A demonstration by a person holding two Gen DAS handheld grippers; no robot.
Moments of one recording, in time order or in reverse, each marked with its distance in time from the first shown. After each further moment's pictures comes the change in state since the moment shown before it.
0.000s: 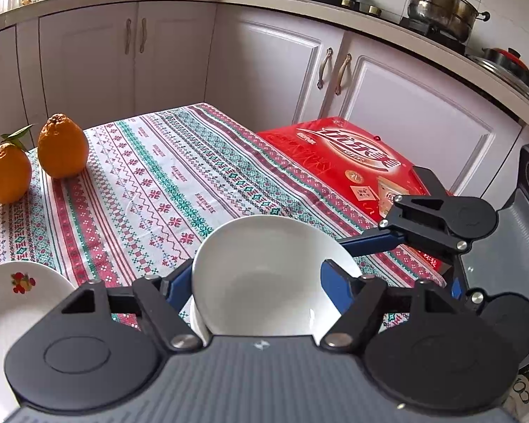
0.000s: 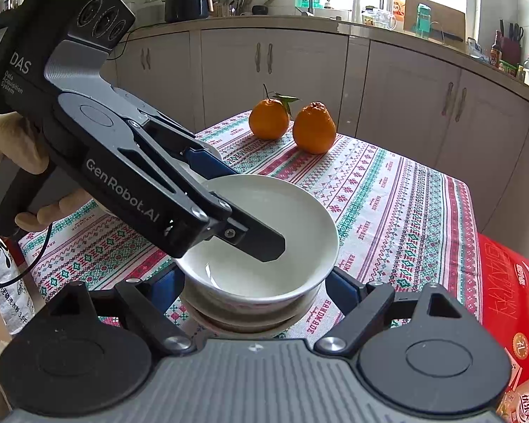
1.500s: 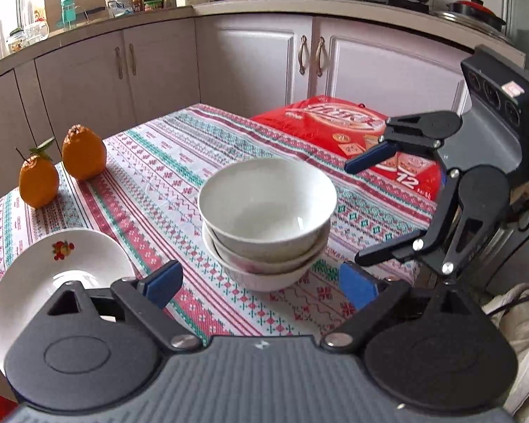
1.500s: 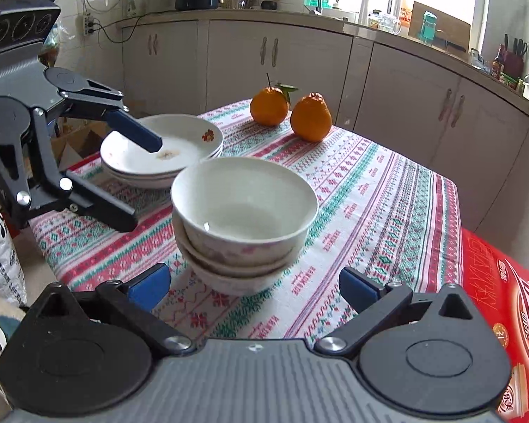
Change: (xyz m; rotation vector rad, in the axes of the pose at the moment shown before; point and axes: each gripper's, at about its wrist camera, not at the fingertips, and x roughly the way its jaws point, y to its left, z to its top) left arm -0.047 -0.020 -0.066 0.185 -0.001 0.068; right arm -0.021 0.001 -0.026 -0.086 0.032 -0.029
